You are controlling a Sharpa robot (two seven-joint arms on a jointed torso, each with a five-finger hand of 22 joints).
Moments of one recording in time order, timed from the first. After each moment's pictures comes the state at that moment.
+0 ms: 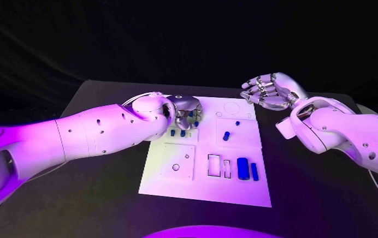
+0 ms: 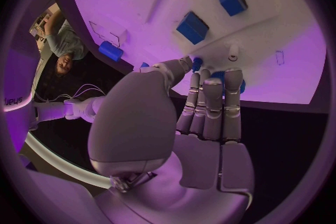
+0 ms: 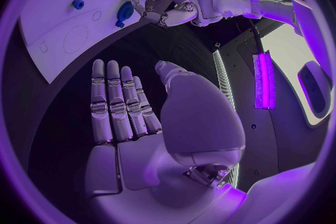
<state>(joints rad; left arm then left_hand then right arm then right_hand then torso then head) 1.20 -0.63 -0.06 1.36 -1.57 -0.10 -0.11 1.42 -0.29 0.65 0.11 0.05 0.76 0.16 0.50 0.39 0.85 0.11 0.55 0.27 1.20 0.04 1.21 0.86 0.17 0.98 0.14 1.15 0.92 1.28 -0.89 -0.13 1.55 -0.76 -0.50 0.18 1.30 -0.17 0.30 0.28 0.28 0.81 0.21 0.25 0.31 1.05 0.17 0.18 0.07 1.07 0.12 0.17 0.33 0.18 1.00 0.22 0.10 0.38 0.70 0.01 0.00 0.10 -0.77</state>
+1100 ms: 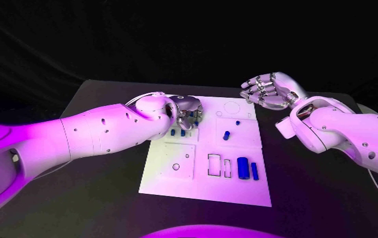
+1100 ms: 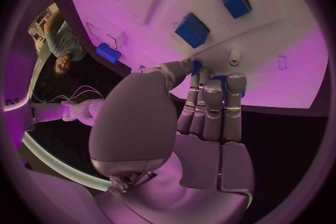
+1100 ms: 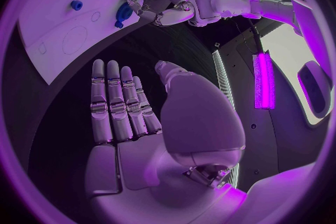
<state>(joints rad) 1.20 -0.61 -0.06 1.34 -1.57 -0.08 -0.13 1.43 -0.27 0.67 0.12 0.05 0.79 0.16 0.48 0.36 0.90 0.10 0.54 0.24 1.24 0.03 1.27 0.89 0.15 1.04 0.14 1.21 1.00 1.28 -0.88 -0.13 1.55 -0.76 -0.50 0.18 1.30 -0.17 0.30 0.28 0.29 0.81 0.21 0.25 0.31 1.05 0.17 0.18 0.07 1.07 0.12 0.17 0.33 0.18 1.00 0.22 0.10 0.38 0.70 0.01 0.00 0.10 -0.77</state>
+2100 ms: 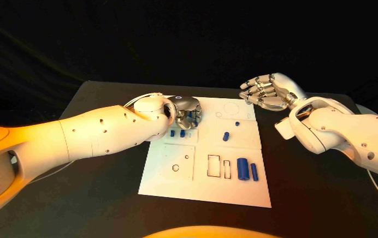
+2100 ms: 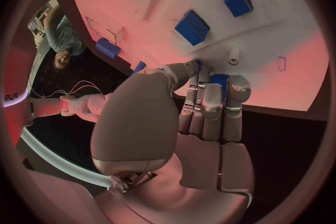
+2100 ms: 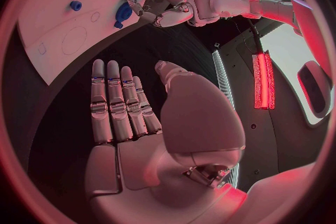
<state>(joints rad) 1.19 -0.61 -0.06 1.34 -1.52 -0.10 -0.12 1.46 -0.22 0.72 0.06 0.05 0.88 0.15 0.43 0.33 1.00 0.09 0.48 0.20 1.32 0.02 1.35 0.97 0.14 1.09 0.12 1.28 1.08 1.28 -0.89 -0.13 1.55 -0.76 -0.50 0.18 1.30 -0.17 0.30 0.28 0.29 0.81 0.21 0.25 0.31 1.05 0.17 0.18 0.07 1.07 0.12 0.17 0.33 0.18 1.00 0.22 0.10 0.38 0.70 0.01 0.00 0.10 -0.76</state>
